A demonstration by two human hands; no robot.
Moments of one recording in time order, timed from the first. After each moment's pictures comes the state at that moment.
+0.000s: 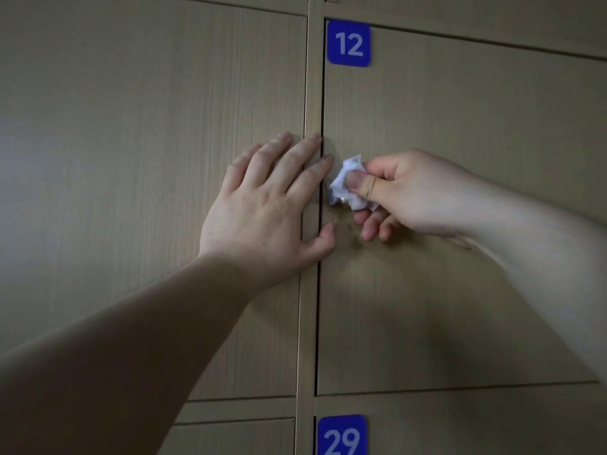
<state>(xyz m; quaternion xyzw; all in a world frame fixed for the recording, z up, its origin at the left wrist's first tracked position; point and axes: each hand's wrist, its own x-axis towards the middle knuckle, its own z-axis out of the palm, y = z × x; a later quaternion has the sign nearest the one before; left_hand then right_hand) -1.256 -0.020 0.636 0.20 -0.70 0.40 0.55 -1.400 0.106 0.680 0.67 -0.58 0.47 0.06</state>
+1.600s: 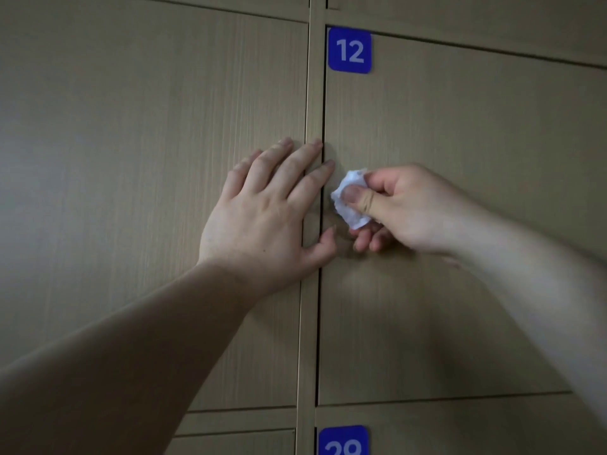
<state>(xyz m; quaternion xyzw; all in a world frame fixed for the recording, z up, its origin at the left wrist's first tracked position) -1.256 -0.022 0.636 0.19 -0.71 0.39 0.56 -1.402 0.098 0.670 0.67 -0.54 0.51 0.04</state>
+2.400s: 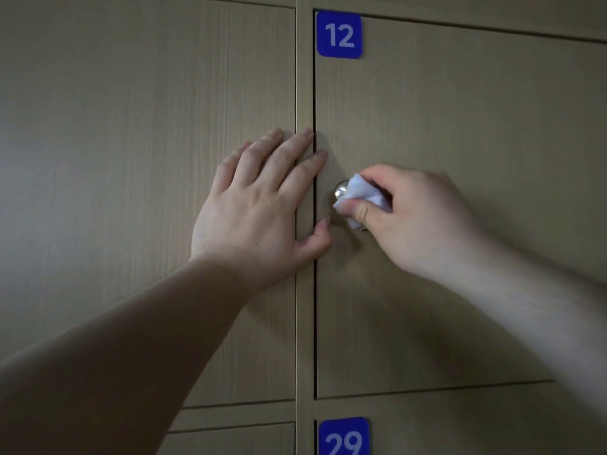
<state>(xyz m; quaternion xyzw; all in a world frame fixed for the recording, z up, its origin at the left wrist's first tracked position) -1.258 -0.023 0.635 0.19 -0.70 0.40 0.56 -1.410 0.100 0.647 0.61 -0.55 0.43 0.37</state>
